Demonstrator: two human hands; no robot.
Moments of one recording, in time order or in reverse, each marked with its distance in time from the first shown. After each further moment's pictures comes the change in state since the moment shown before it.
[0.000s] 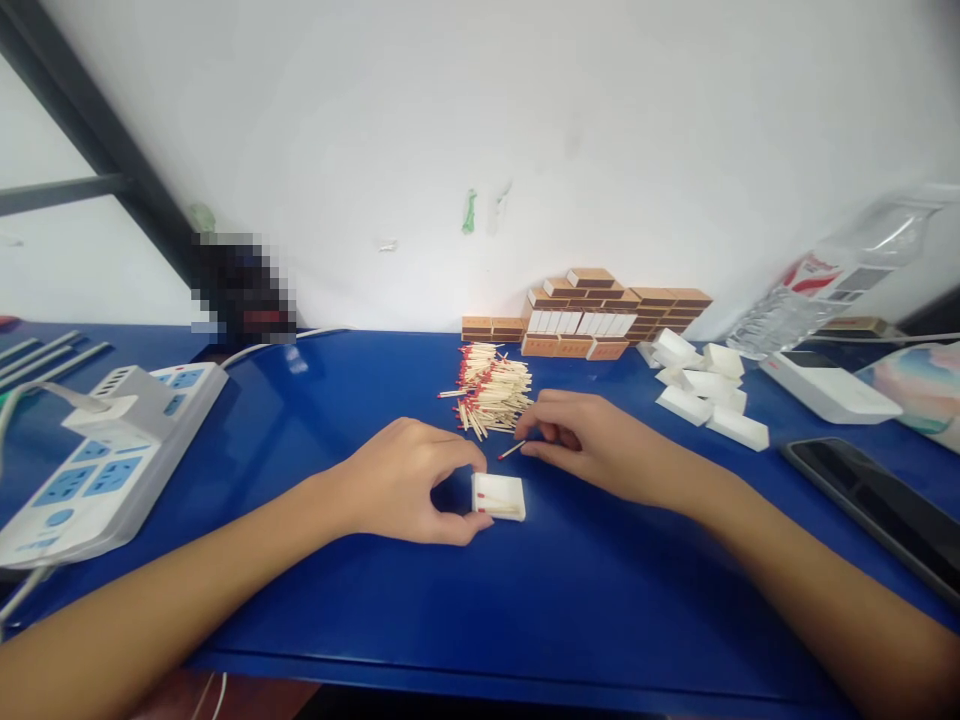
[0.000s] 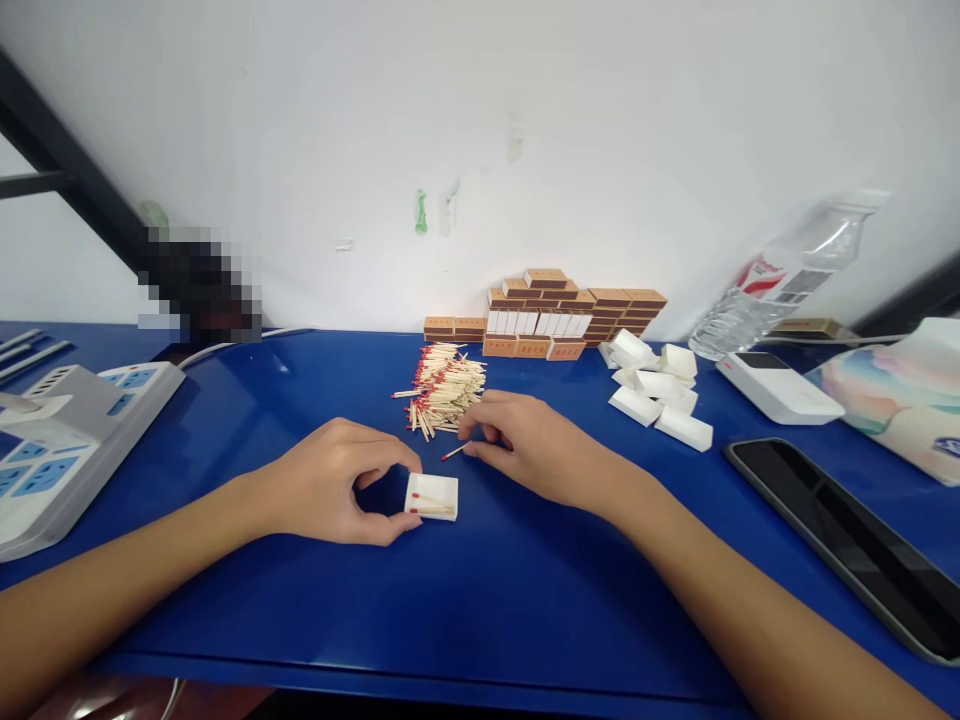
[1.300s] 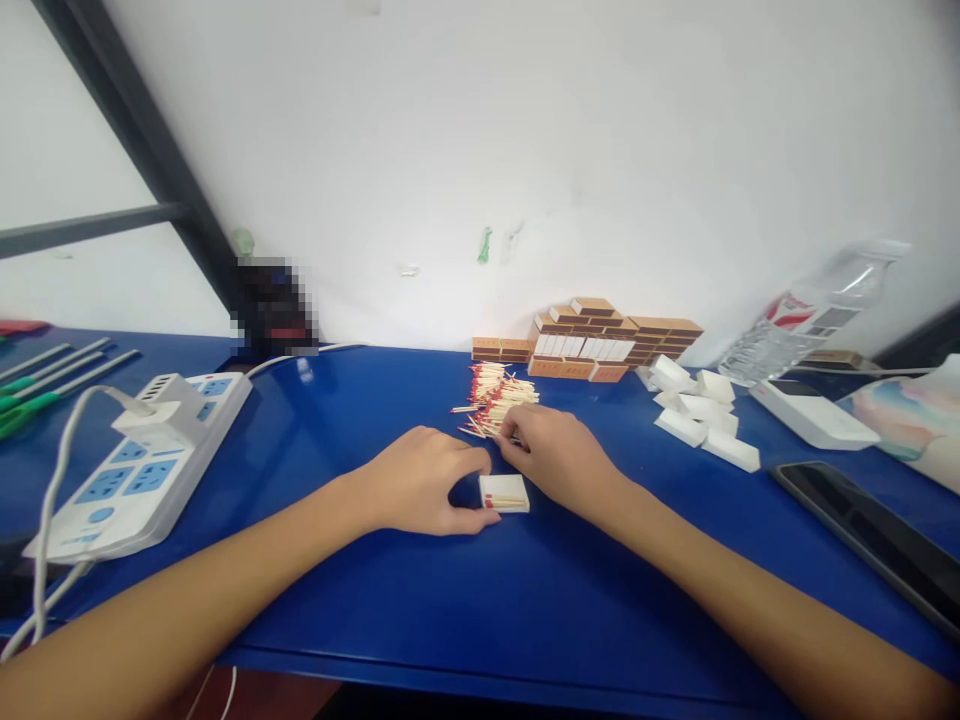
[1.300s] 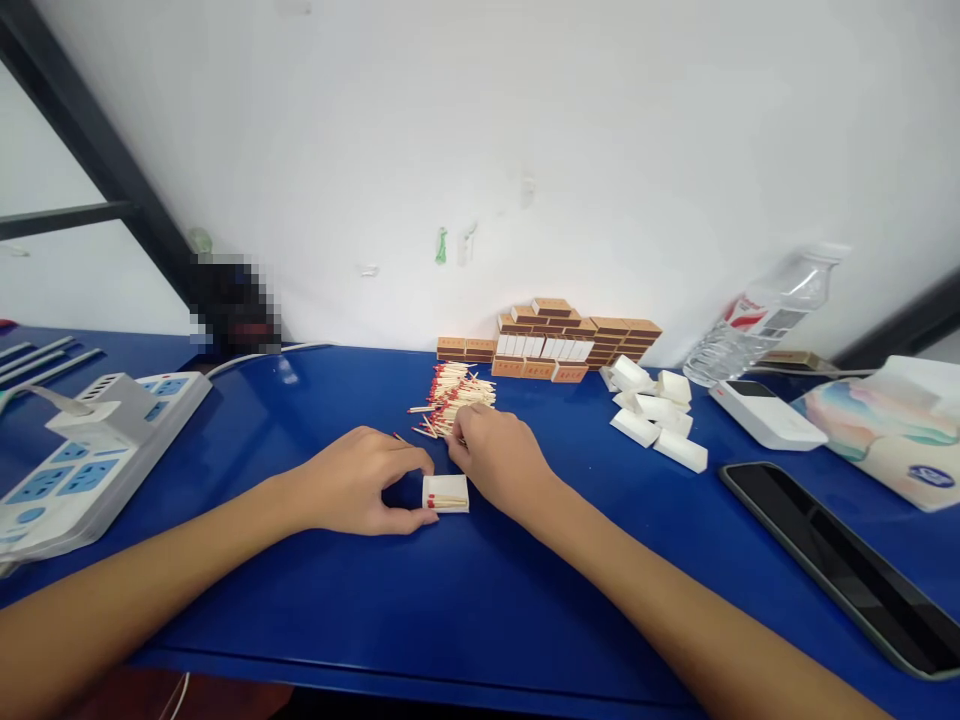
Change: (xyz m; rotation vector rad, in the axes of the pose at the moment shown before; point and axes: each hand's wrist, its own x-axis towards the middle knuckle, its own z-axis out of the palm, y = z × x) left_hand 0.000 -0.010 -0.001 0.180 -0.117 -0.052; right_hand 0.036 -0.034 0.032 -0.259 0.138 0.261
